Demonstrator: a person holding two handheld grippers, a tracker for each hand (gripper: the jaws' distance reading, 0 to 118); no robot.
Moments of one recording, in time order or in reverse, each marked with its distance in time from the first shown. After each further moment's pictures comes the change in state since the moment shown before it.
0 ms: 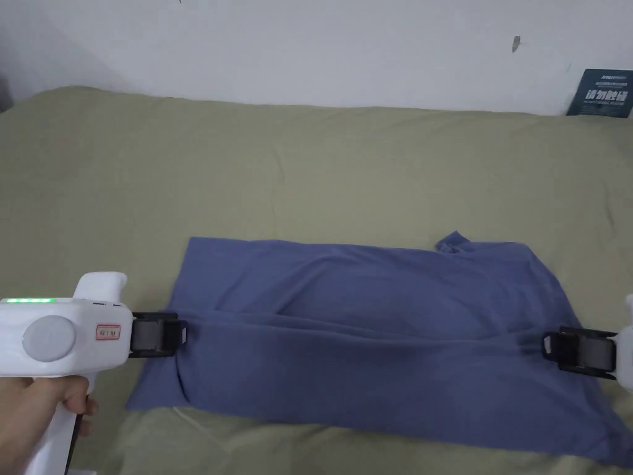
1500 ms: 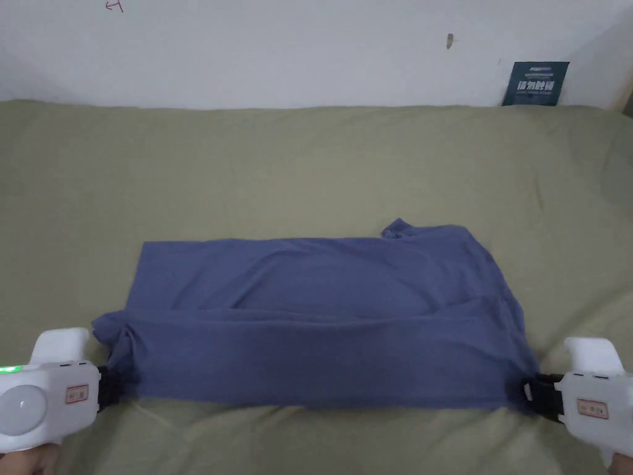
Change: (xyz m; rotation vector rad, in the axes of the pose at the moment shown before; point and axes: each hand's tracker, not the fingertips) left arm 0.029 -0.051 0.008 -0.053 0.079 -0.001; right arm 0.017 -0.086 0.017 -0.096 0.005 0.012
